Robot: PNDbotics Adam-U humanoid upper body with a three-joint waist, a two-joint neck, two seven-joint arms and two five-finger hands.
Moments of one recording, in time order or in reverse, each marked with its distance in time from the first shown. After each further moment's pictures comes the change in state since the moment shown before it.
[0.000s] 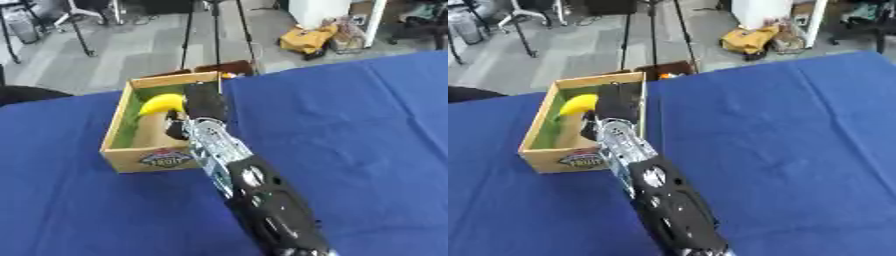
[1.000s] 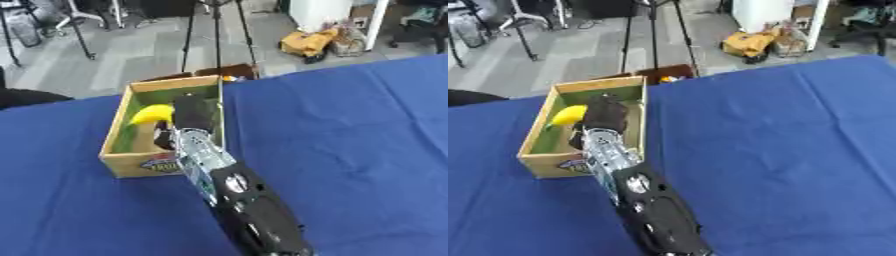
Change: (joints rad) left arm -0.007 -0.006 -0.007 0.000 0.014 -0.002 -0.015; right arm -0.050 0.044 -0.057 0.110 0.032 0.029 -0.033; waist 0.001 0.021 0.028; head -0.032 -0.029
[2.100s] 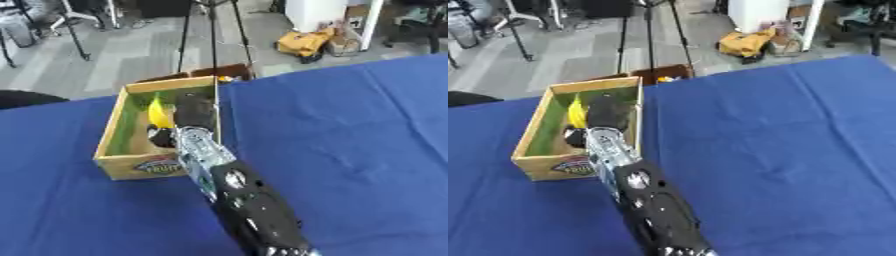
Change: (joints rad) left arm -0.002 -0.003 0.000 0.000 0.002 0.003 -0.003; right arm -0.022 -0.054 -0.015 0.019 -0.014 -0.037 0.028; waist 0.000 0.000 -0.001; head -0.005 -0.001
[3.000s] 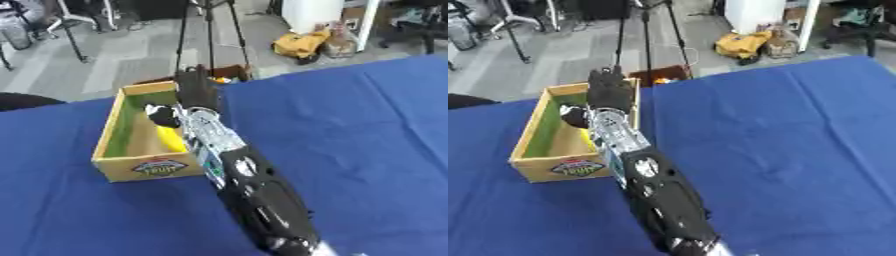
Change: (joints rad) left arm 0.001 0.000 0.000 0.000 0.001 0.000 0.000; right arm 0.000 -0.027 0.032 -0.152 -0.038 -0.046 -0.069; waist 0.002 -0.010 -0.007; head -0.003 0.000
